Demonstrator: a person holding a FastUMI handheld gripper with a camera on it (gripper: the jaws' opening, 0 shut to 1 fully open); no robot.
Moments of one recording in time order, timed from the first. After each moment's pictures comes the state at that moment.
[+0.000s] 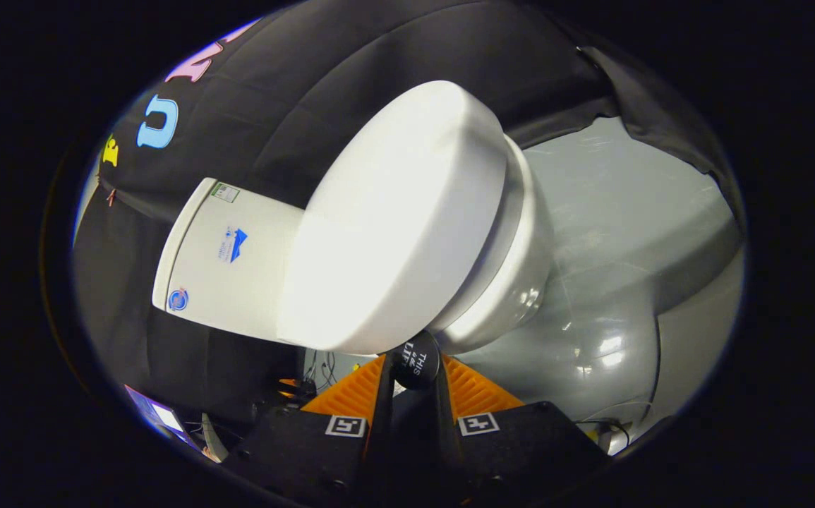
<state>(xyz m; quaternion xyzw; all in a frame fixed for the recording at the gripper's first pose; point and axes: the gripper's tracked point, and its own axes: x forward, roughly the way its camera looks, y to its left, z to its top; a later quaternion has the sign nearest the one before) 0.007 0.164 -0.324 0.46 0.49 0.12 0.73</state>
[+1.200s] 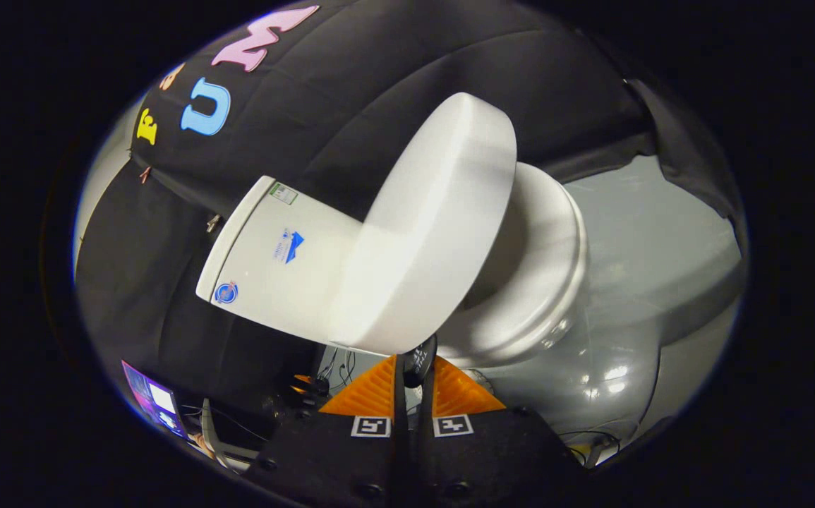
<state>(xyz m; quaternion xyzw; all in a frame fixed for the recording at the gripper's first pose) 0.029 0.158 -0.228 0.44 0.44 0.17 0.77</state>
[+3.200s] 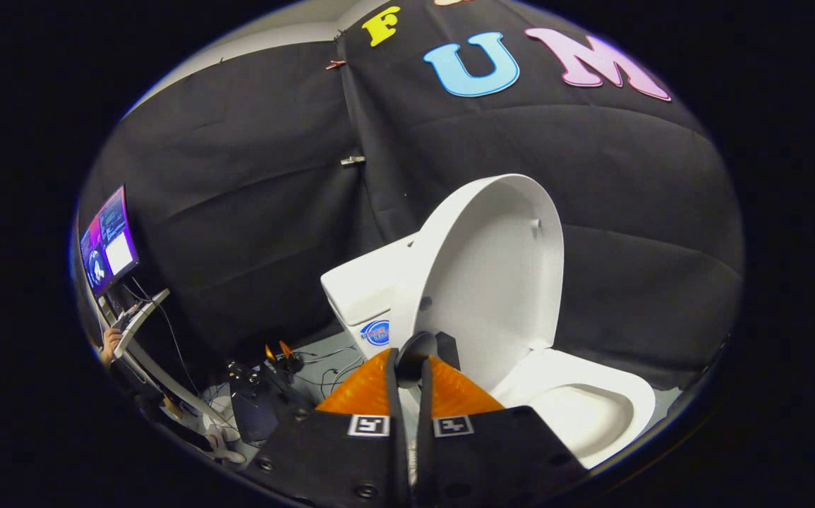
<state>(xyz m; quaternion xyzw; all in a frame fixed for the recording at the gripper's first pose) 0.121 0.400 0.017 0.16 0.25 0.37 0.88</state>
